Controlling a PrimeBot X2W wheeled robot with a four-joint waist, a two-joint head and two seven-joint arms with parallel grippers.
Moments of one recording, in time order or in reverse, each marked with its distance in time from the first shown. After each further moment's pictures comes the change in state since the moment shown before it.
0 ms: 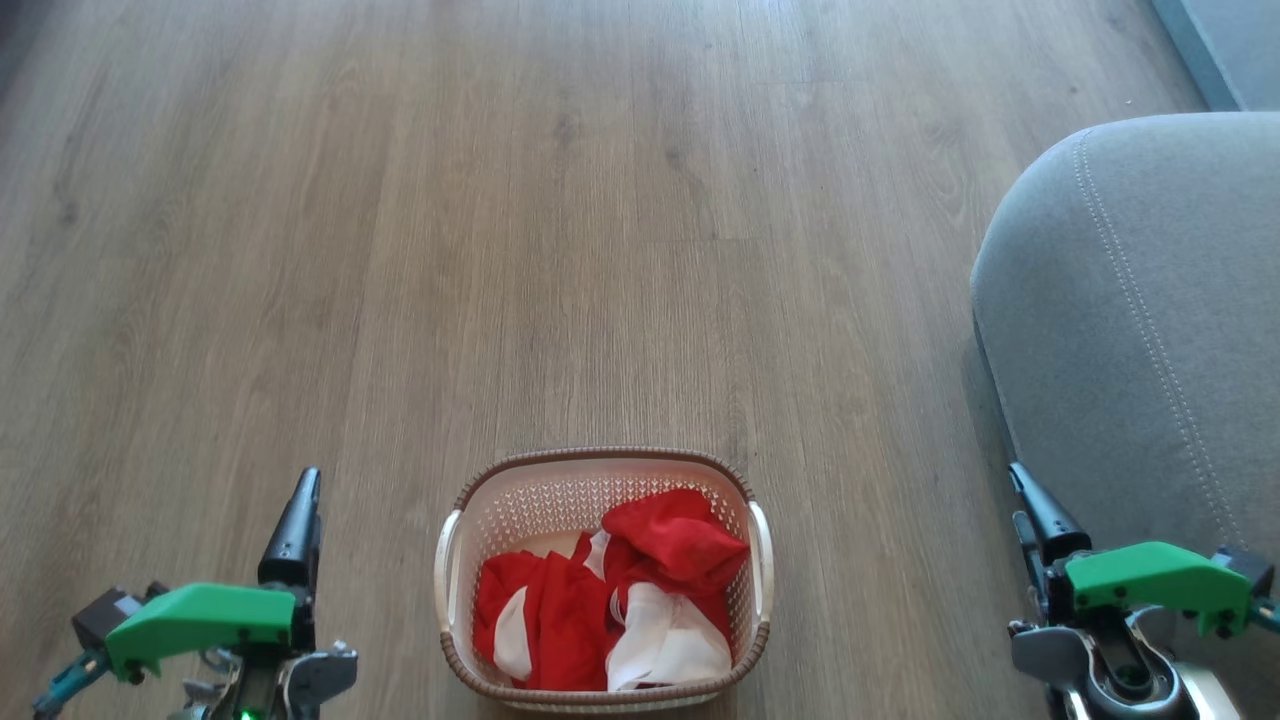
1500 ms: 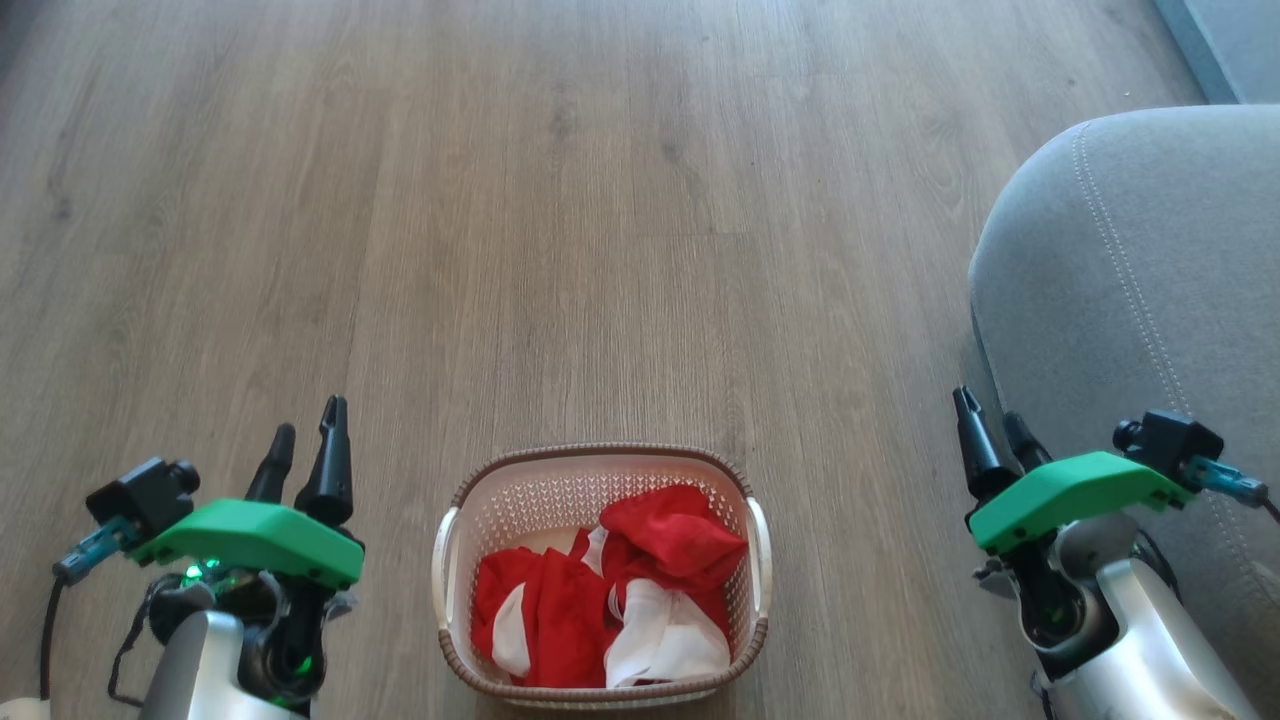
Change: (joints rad) left arm -0.118 0.032 -0.064 0.026 0.697 -0.001 -0.125; right arm -0.164 -0.064 0.199 0.076 -0.561 0.000 -0.127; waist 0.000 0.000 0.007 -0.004
